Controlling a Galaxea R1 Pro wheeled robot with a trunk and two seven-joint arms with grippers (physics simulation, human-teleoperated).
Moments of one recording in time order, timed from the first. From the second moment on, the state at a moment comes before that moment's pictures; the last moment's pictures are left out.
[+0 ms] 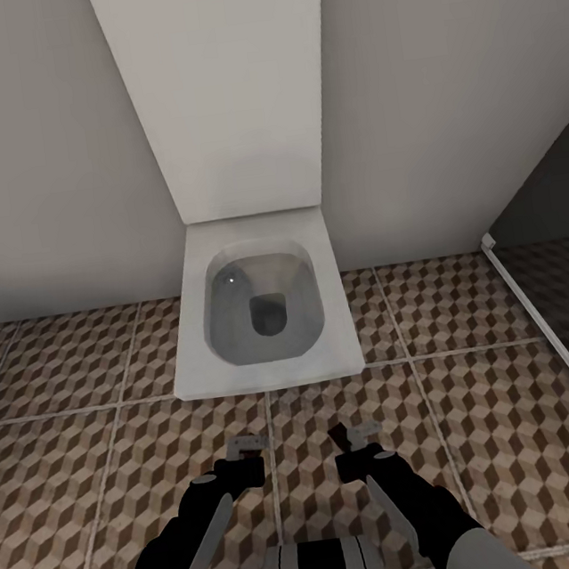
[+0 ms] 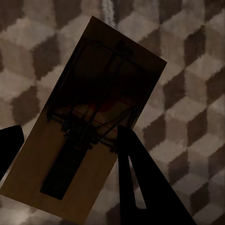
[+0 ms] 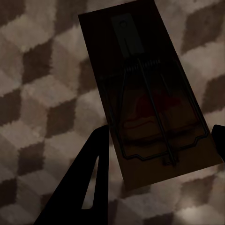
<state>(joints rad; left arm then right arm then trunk) -0.43 0.01 -0.37 -1.10 0.36 0.56 0.19 -0.55 0.11 0.33 -0.73 -0.16 0.44 -0.09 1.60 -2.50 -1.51</state>
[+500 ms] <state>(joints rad) -0.43 0.01 -0.37 -1.10 0.36 0.56 0.19 -0.57 0.11 0.33 -0.68 -0.16 0.39 -0.09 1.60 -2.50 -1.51</state>
